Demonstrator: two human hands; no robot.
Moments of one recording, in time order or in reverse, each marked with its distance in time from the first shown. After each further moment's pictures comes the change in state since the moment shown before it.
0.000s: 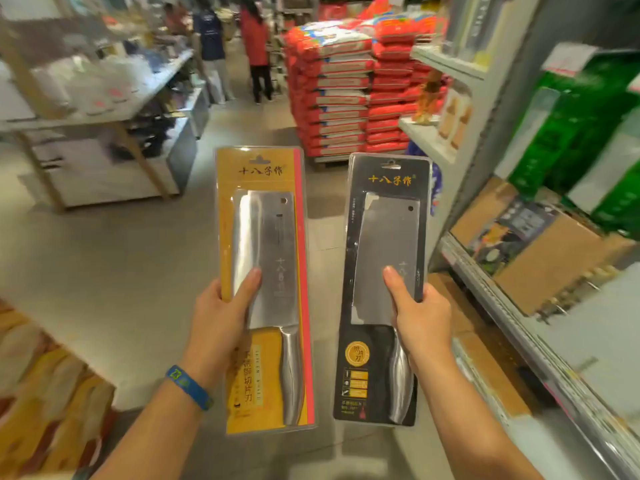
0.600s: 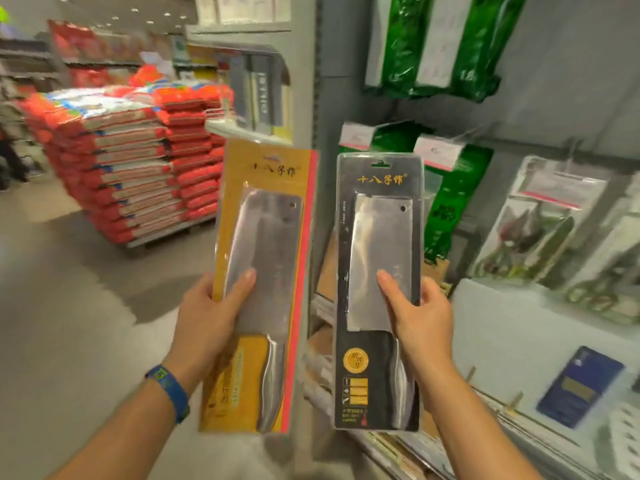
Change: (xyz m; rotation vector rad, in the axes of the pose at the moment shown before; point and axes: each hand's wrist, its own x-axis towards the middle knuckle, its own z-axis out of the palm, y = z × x) left_hand 0.209 0.114 0.272 -0.105 -0.670 0.312; right_hand 0.179 -0.069 -0.078 -0.056 0.662 -0.168
